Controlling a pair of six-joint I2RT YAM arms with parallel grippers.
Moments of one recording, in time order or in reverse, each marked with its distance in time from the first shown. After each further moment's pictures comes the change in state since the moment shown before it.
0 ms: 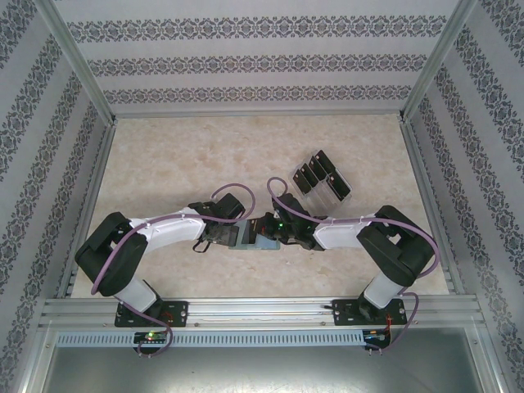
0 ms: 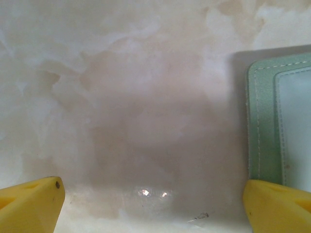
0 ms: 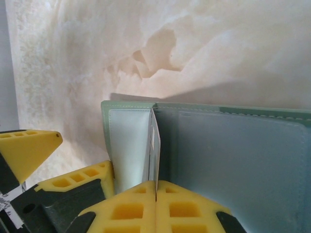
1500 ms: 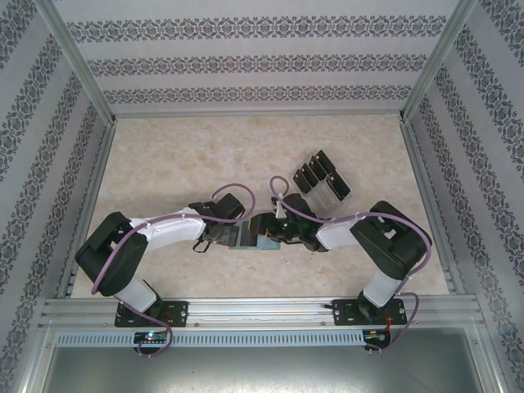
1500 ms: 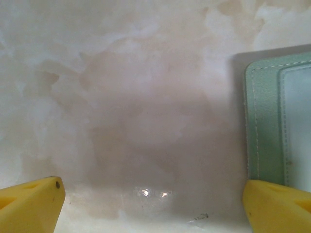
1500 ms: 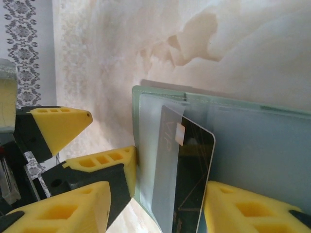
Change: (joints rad) left arm 0.000 0.002 0.000 0.001 0.000 0.000; right arm -0.068 0.037 -0.069 0.197 -0.193 -0.035
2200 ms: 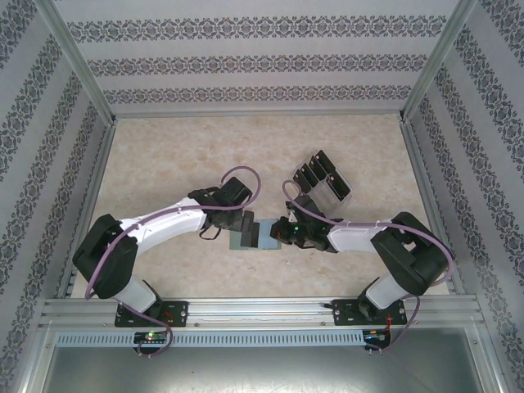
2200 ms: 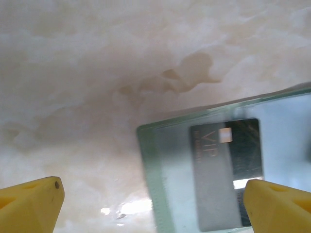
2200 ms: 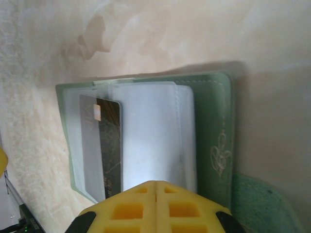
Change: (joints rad) left arm -0.024 -0.008 0.189 -0.036 0.128 0.000; right arm -0.039 -0.138 -0.044 -0.286 0.109 -0.067
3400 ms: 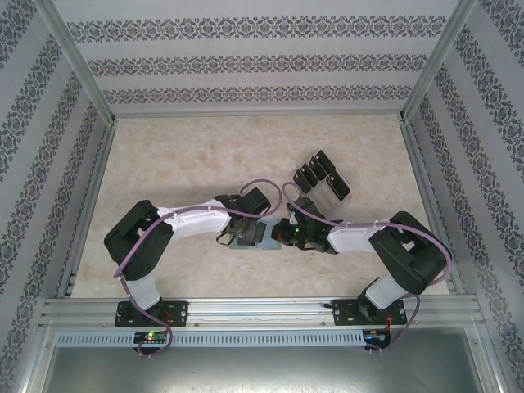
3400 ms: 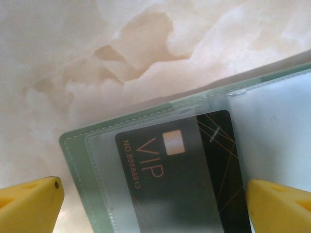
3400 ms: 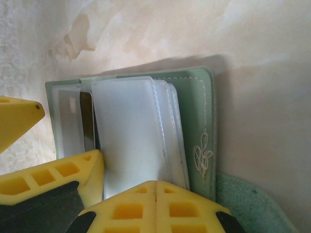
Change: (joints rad) left arm -0.084 0.197 0.042 0.041 -0.045 0.000; right arm 0.000 0.011 -0.013 0.016 0.016 0.001
